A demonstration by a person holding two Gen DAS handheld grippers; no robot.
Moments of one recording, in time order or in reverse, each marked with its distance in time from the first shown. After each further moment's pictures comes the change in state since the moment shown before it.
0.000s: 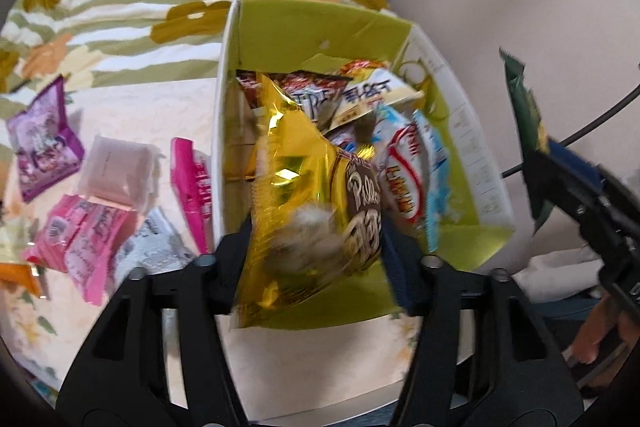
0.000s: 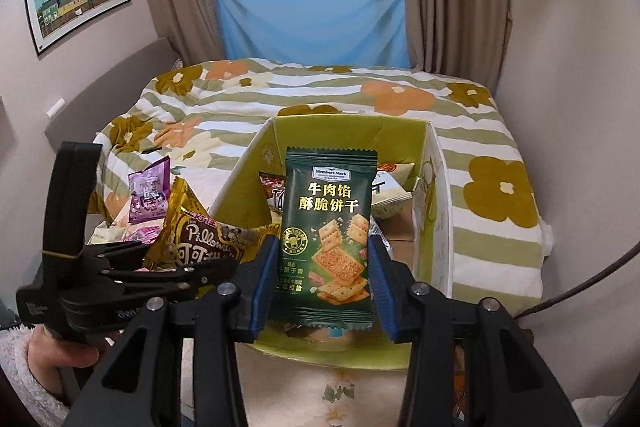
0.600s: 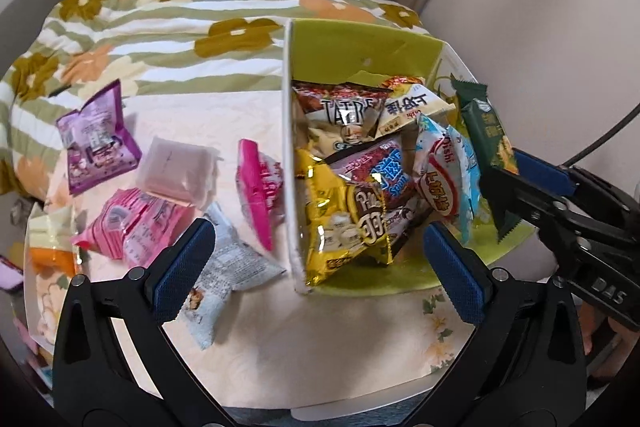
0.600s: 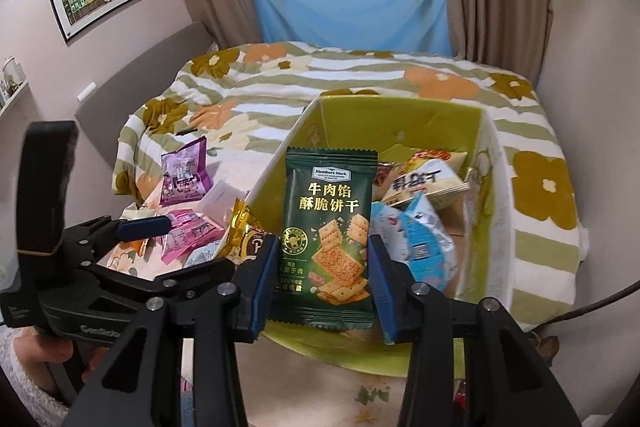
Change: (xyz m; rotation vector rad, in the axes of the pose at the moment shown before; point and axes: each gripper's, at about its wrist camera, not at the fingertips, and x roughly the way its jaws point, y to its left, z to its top) left arm -0.040 0.030 -0.017 -0.036 -0.076 0.101; right arm 0.031 0.016 -0.001 -0.037 0.060 0.138
